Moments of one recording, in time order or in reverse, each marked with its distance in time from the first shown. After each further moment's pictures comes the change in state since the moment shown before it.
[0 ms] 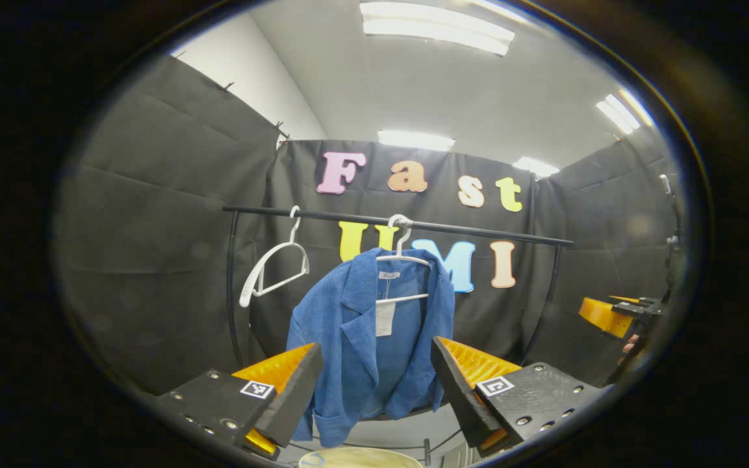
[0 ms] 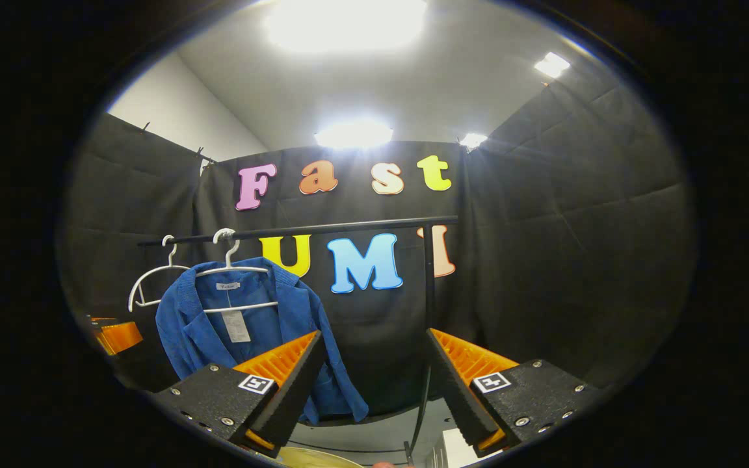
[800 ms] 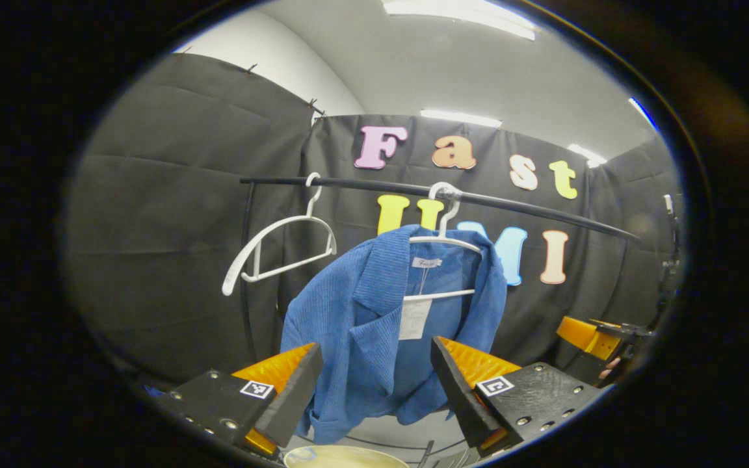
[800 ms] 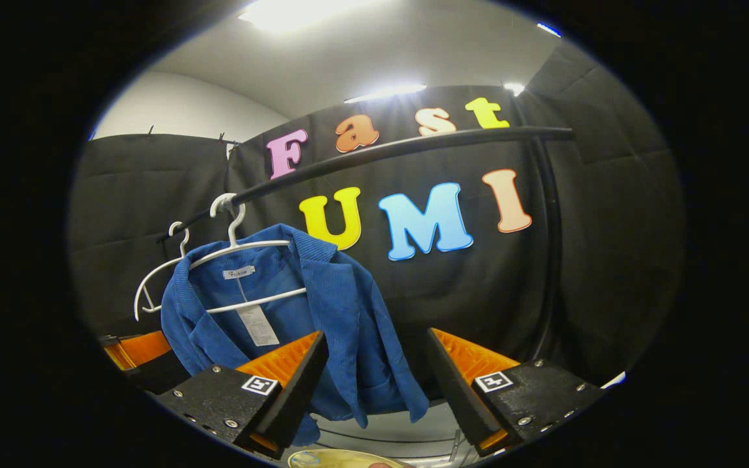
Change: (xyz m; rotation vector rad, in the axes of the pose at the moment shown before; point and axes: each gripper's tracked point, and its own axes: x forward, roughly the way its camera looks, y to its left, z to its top) left arm 0.106 0.010 -0.027 -0.031 0.097 0.216; right arm 0.149 0.076 -0.065 0.097 0.212 0.270
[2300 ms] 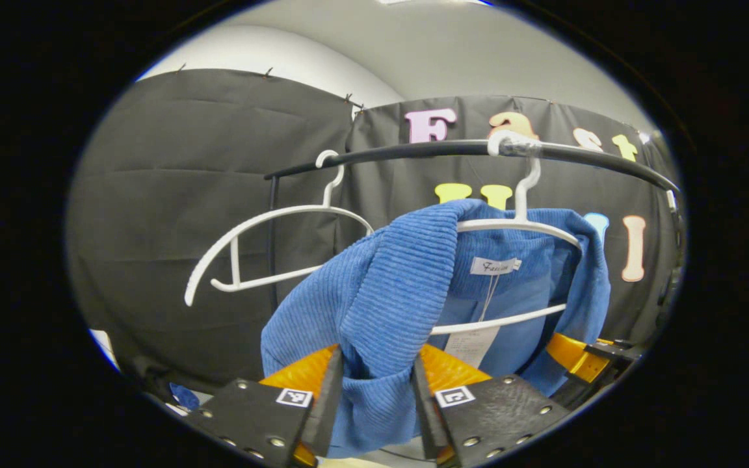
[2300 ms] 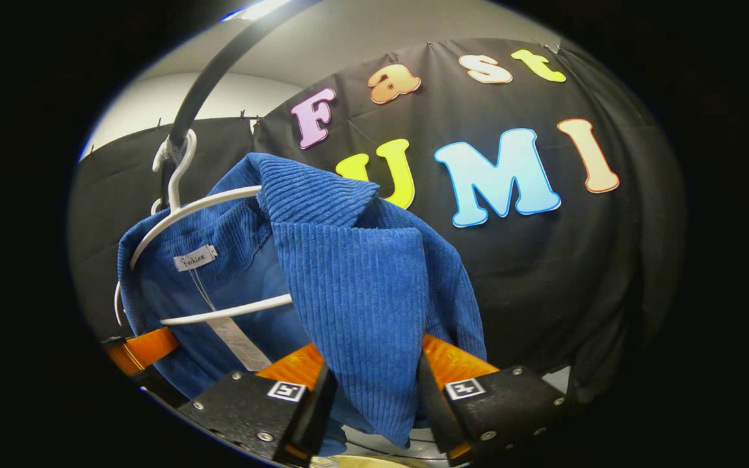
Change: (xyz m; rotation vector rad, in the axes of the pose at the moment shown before) left arm 0.112 0.021 -0.007 0.070 -0.017 0.338; right arm 0.163 0.056 -0.029 0.018 0.113 0.235
